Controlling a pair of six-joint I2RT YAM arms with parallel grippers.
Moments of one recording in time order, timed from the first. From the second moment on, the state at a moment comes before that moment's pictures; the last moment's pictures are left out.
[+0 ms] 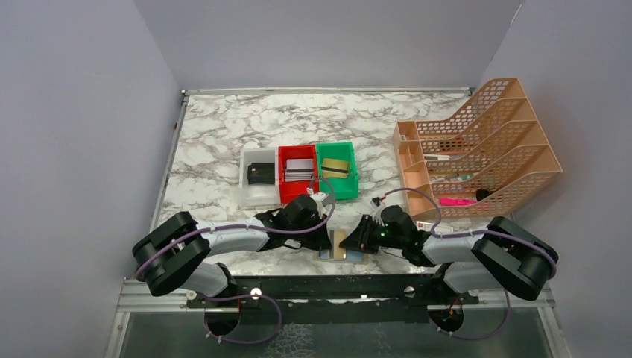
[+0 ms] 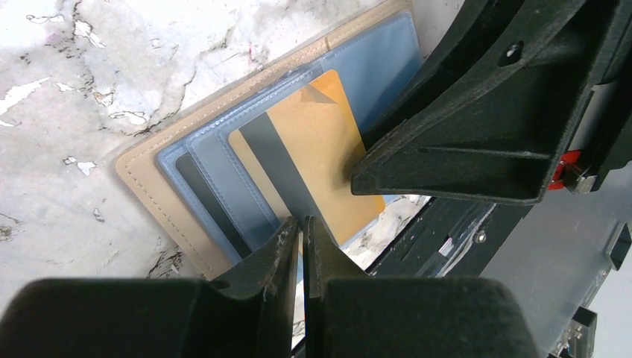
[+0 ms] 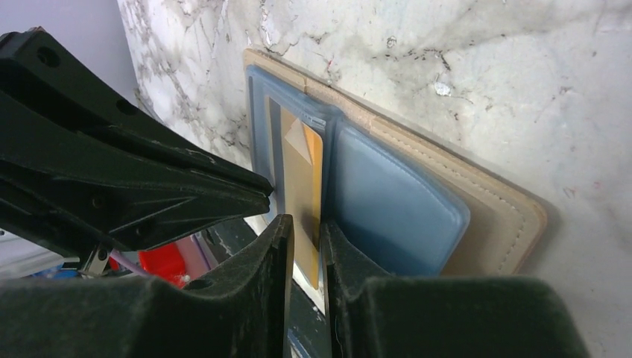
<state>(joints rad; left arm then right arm) -0.95 1.39 0.52 0.10 0.25 -0.67 0.81 1.34 0.17 0.60 -0.30 1.08</state>
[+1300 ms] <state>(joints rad) -0.96 1.30 0.51 0.04 0.14 -0.68 0.81 1.19 0.15 0.43 -0.25 1.05</state>
